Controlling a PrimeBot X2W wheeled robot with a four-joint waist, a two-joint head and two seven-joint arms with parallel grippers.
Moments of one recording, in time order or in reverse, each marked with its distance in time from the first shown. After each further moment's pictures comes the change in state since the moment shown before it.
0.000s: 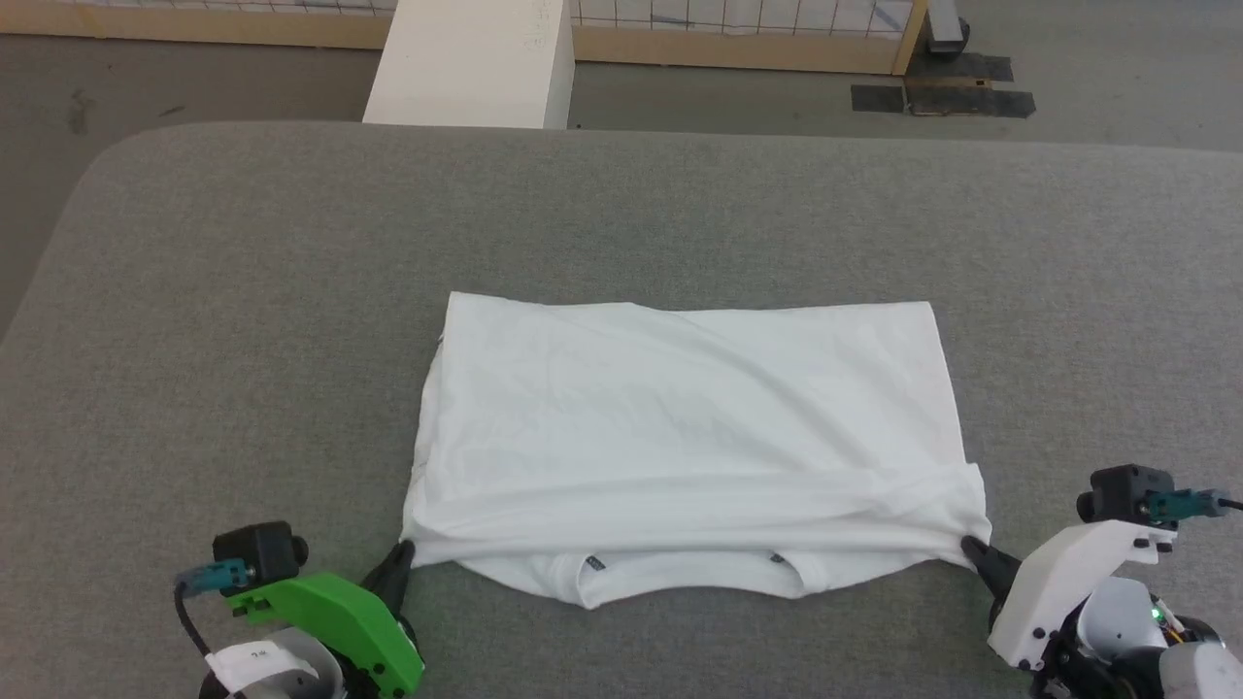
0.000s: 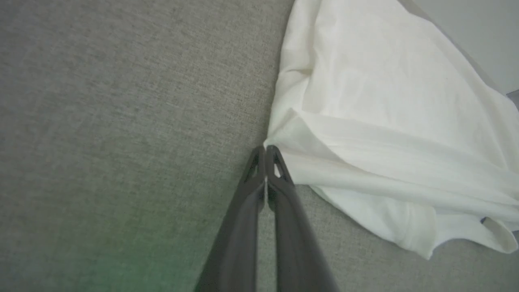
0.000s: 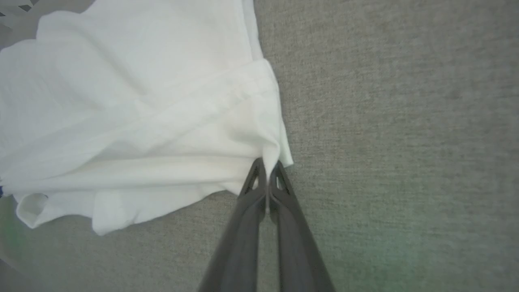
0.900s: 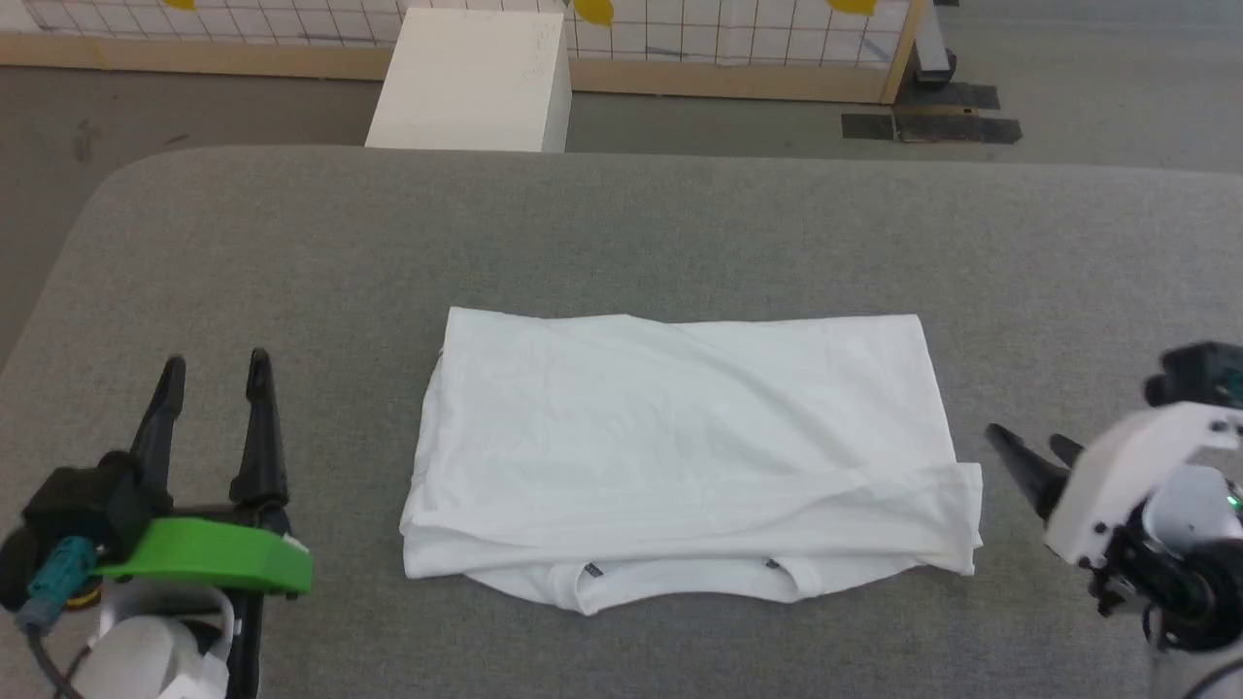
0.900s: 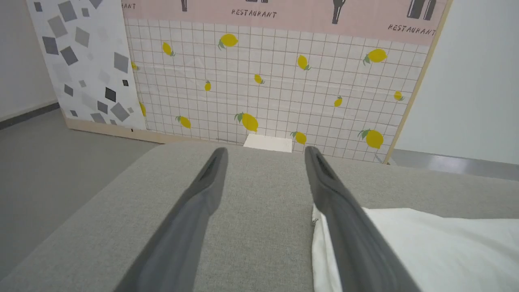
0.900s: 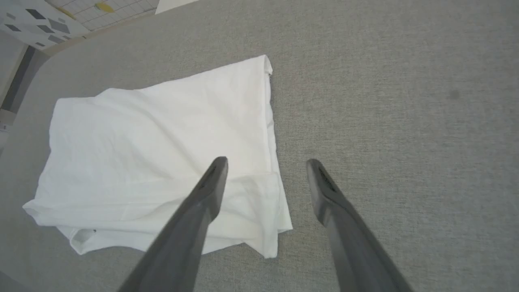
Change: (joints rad) left arm -0.003 0.124 0.135 -0.271 0.310 0.078 -0.367; right arm -0.102 -0.004 -0.077 -0.234 -0.032 0.000 0.217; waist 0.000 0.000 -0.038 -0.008
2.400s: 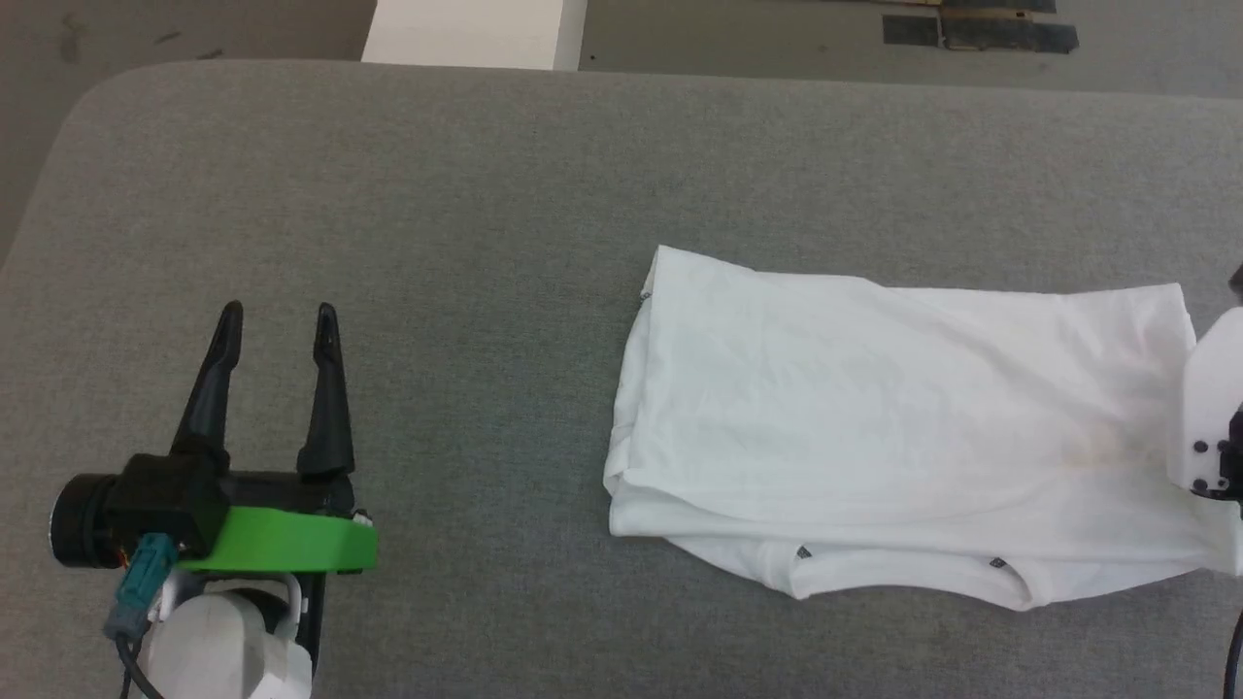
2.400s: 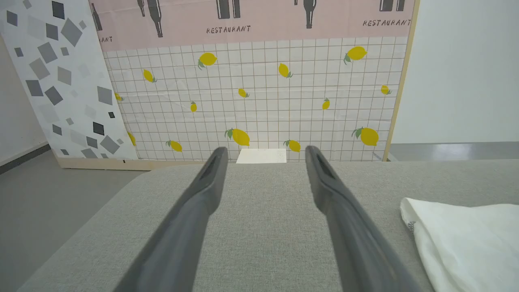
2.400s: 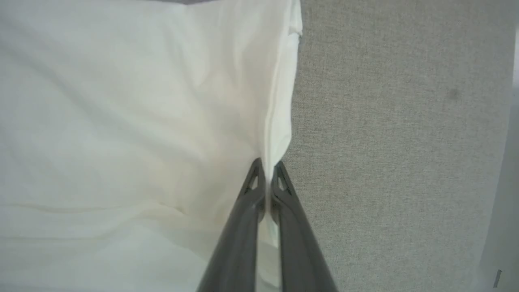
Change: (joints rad) left arm -0.046 -0.323 0.219 -0.041 0.448 -0.238 -0.008; right arm -0.243 -0.254 0.043 0.259 -0.285 0.001 0.214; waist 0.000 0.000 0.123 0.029
